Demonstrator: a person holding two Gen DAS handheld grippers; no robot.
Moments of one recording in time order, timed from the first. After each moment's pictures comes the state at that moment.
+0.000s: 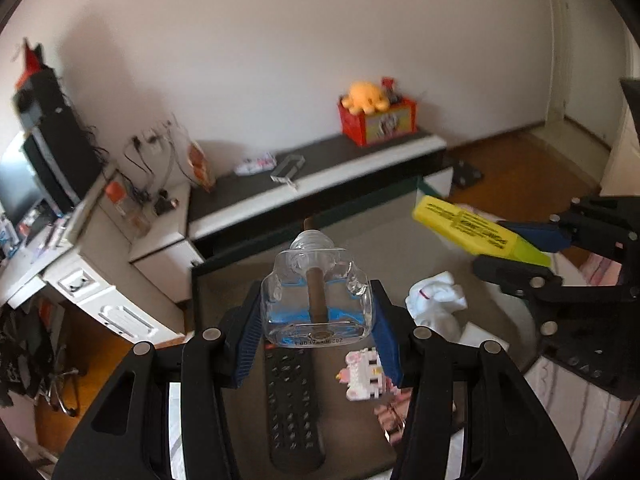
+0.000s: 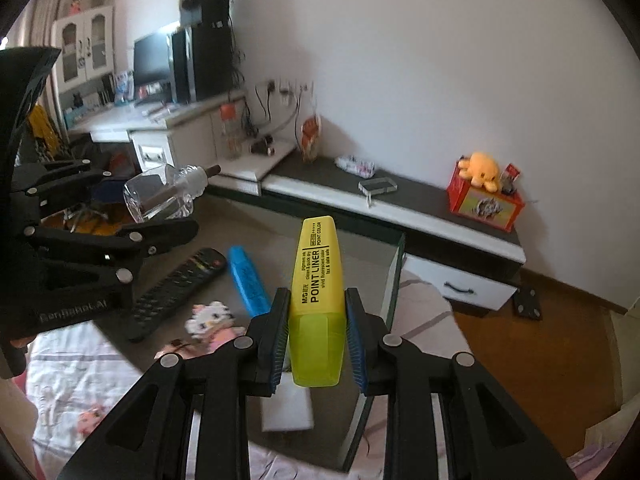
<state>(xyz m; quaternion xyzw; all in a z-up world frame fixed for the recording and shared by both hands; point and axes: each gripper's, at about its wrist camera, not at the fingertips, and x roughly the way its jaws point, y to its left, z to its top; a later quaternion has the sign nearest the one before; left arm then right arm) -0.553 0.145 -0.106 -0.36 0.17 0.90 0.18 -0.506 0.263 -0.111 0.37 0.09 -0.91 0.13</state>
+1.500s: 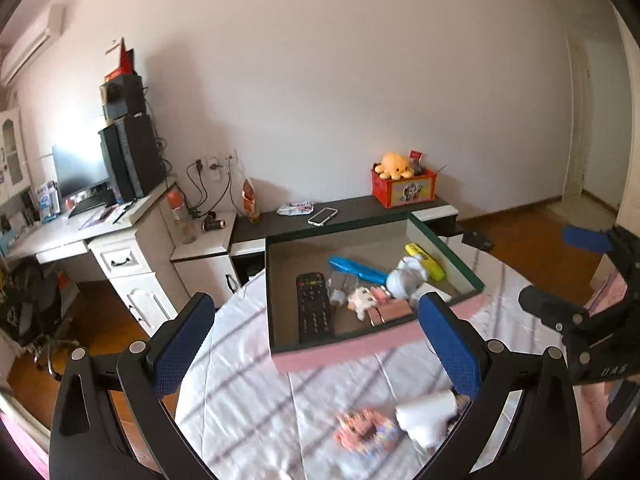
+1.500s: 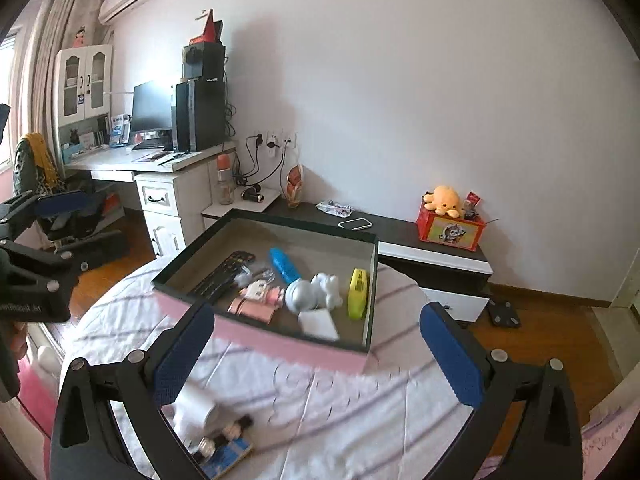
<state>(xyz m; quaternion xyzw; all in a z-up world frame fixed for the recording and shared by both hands) -0.344 0.050 -0.054 -0.24 0.08 0.96 0.11 -0.323 0.252 -0.062 0.25 0.07 -0.96 0.08</state>
